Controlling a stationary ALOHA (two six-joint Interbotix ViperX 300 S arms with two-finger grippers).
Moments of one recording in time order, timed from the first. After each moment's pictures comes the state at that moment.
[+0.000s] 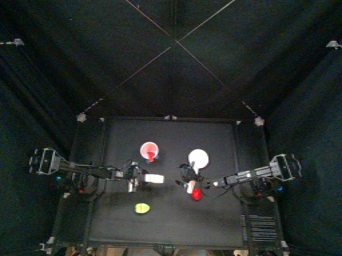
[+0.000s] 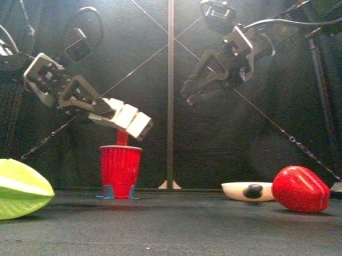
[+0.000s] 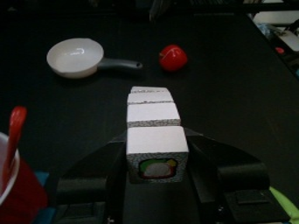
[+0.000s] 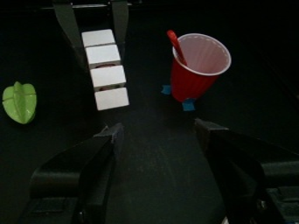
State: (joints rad) left arm 0.04 -0.32 1.16 0.05 -0.52 0.01; right arm 0.13 -0.19 0.73 -1.69 0.42 1.78
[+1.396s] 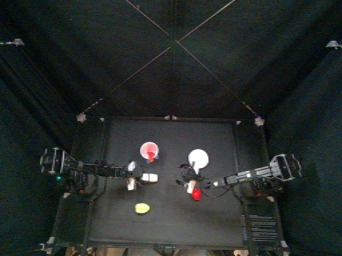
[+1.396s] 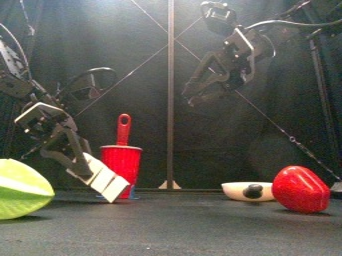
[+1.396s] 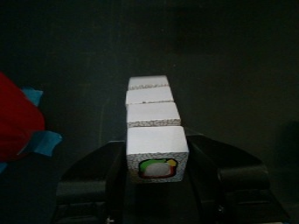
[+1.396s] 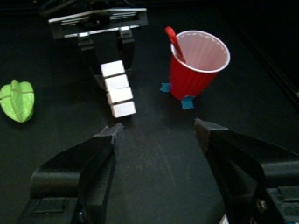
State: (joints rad) left arm 0.11 -0.14 1.14 0.10 -0.30 0.01; right arm 0.13 -0.19 0.73 -1.69 0.42 1.78
